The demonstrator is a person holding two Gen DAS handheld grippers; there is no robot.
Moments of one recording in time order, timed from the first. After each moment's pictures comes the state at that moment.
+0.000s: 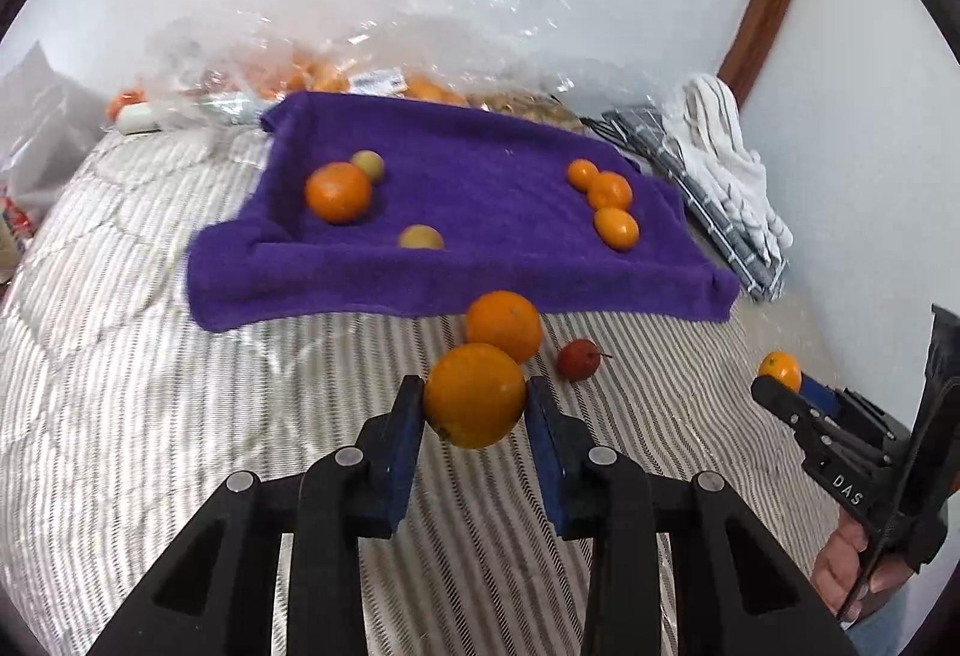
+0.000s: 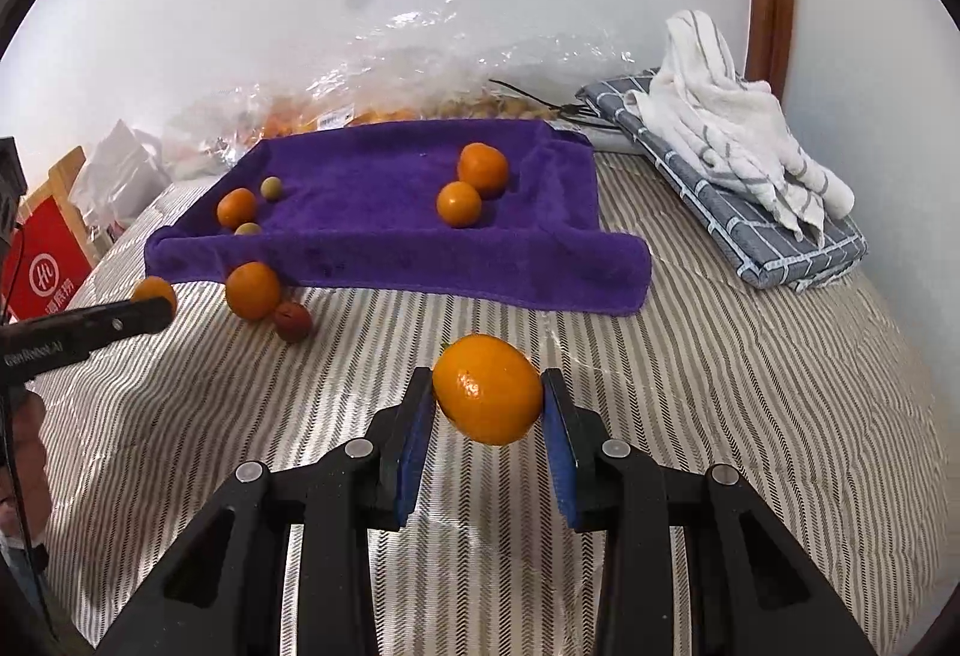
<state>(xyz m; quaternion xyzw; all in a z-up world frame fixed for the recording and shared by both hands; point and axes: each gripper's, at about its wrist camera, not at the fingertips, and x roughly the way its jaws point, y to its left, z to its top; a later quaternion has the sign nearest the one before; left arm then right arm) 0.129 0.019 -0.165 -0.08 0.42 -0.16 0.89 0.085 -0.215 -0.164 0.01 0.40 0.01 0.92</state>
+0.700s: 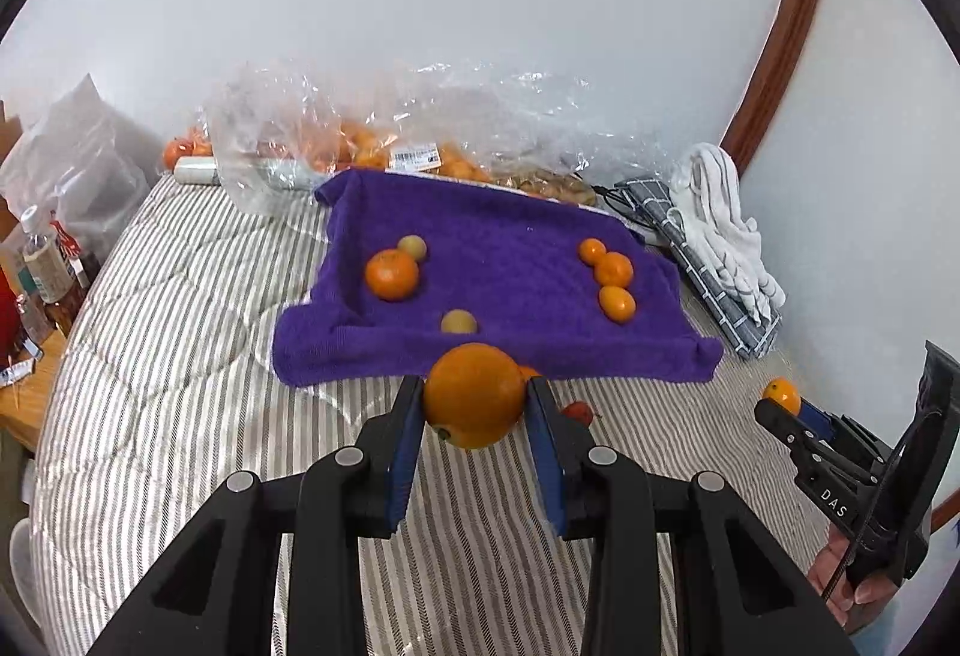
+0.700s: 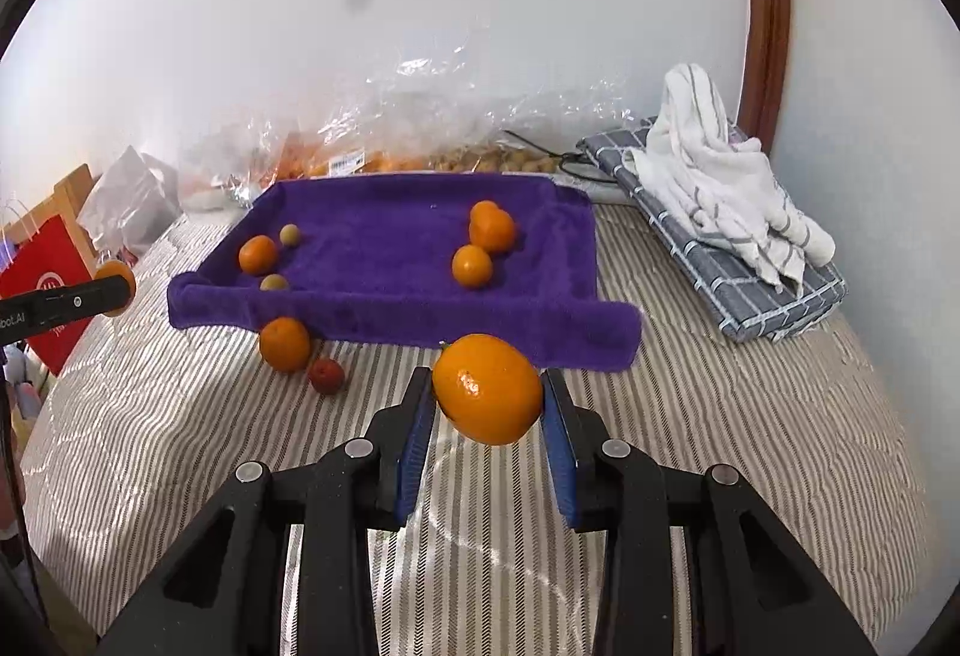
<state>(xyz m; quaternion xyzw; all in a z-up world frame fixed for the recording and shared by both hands) 0.117 0.046 -0.108 -0.10 0.38 -0.13 0.91 0.081 -0.206 -0.120 0.00 0.37 0.00 0.93</state>
